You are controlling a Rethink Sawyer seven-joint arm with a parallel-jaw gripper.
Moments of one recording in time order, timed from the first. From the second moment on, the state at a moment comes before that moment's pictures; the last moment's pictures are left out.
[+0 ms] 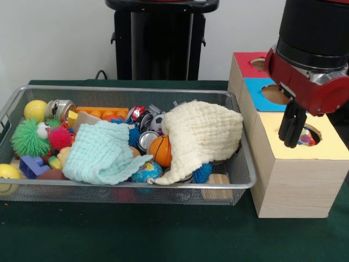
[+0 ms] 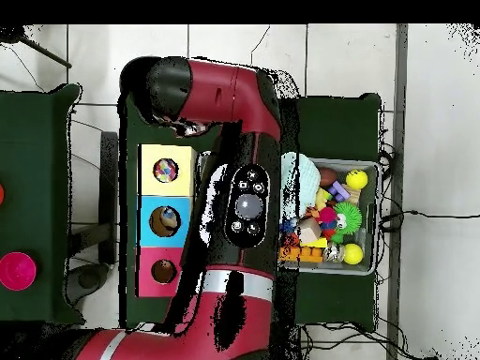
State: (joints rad) arm 0.04 -0.30 -0.26 0.78 0.23 1.13 2.87
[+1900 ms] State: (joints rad) arm 0.13 -0.36 -0.27 0.97 0.19 1.03 2.87
